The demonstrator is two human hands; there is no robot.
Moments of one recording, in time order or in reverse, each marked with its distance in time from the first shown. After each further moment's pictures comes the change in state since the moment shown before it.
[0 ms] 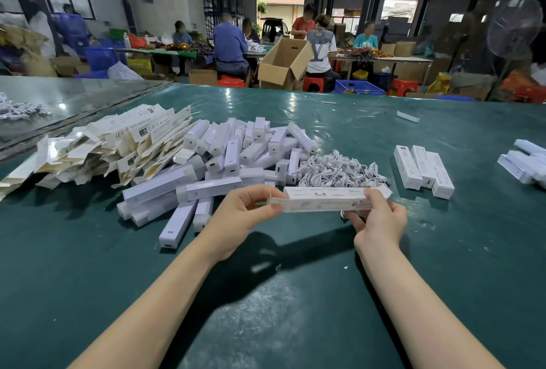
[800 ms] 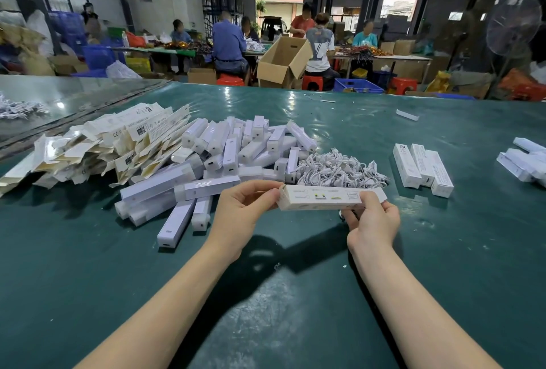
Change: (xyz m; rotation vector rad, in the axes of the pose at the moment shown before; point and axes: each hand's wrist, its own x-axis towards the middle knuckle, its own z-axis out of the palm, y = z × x) left_hand 0.003 -0.001 0.018 -0.090 0.267 0.123; right_hand -0.004 0.007 0.004 0.075 -0.013 0.013
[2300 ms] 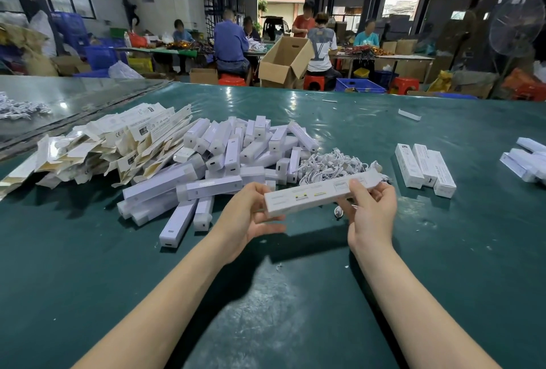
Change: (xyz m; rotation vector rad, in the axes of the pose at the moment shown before) left_hand 0.006 0.004 -0.006 -0.211 -0.073 -0.468; right_hand -0.005 -0.002 0.003 -0.100 -0.259 -0.175
